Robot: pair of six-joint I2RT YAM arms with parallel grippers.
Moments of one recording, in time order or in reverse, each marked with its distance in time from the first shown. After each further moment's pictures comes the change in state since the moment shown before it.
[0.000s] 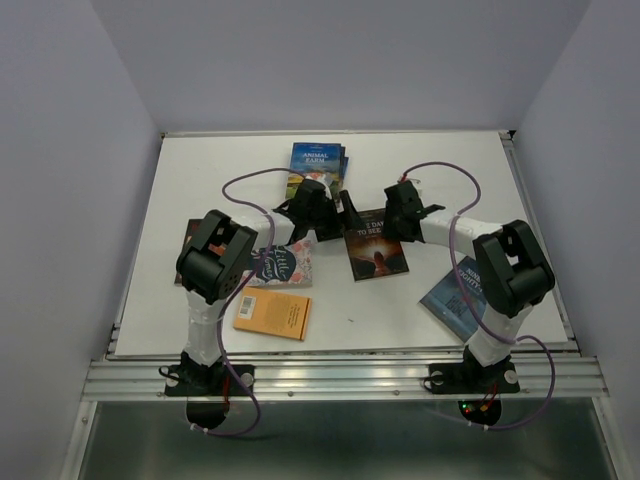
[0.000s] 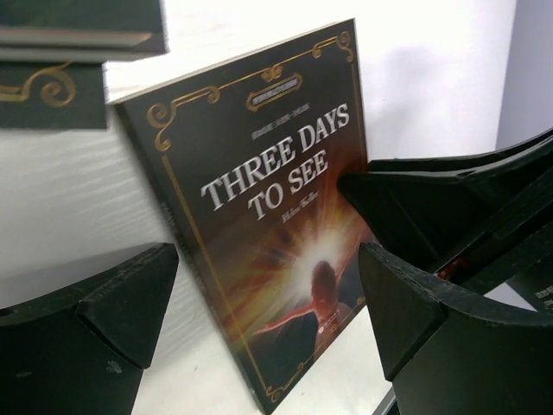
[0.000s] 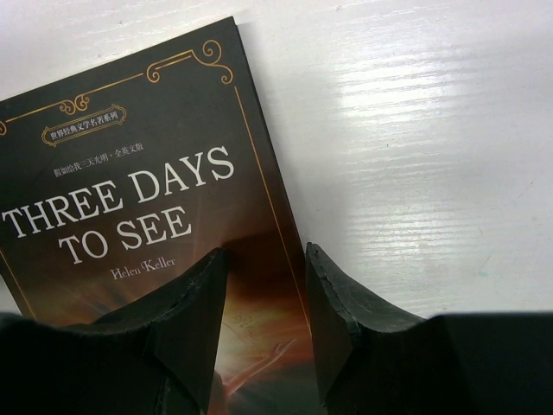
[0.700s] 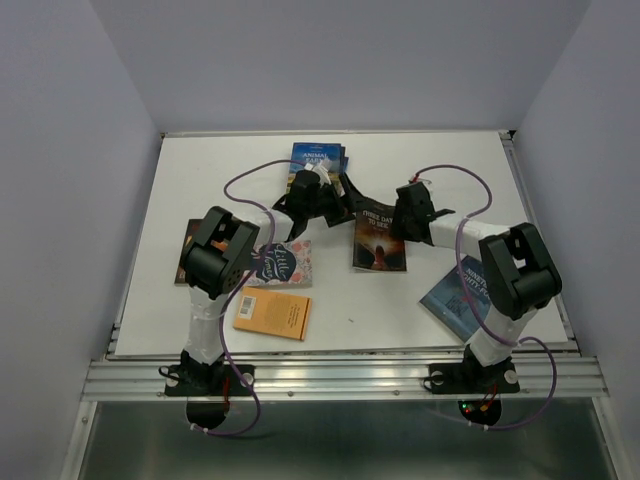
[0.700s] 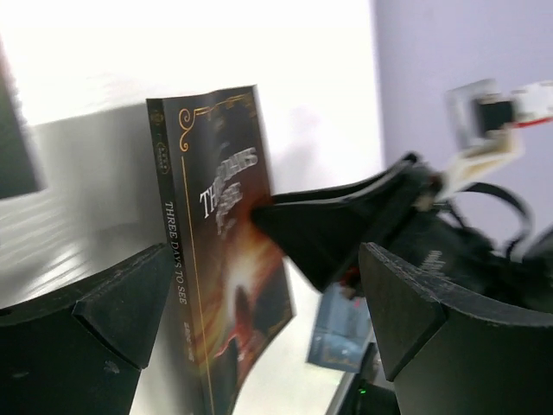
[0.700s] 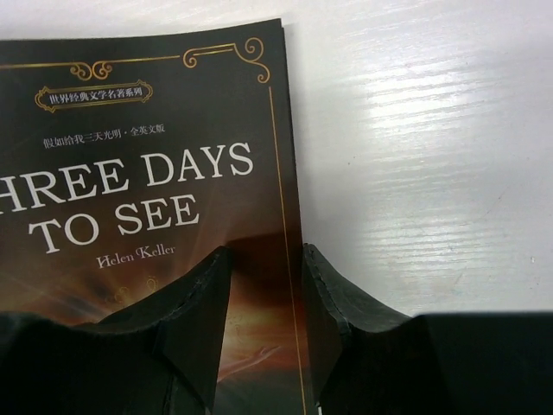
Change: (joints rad) left arm 0.024 0.055 0.039 0.258 0.122 -0.154; right arm -0.048 -0.023 -0.074 0.108 -0.103 0.023
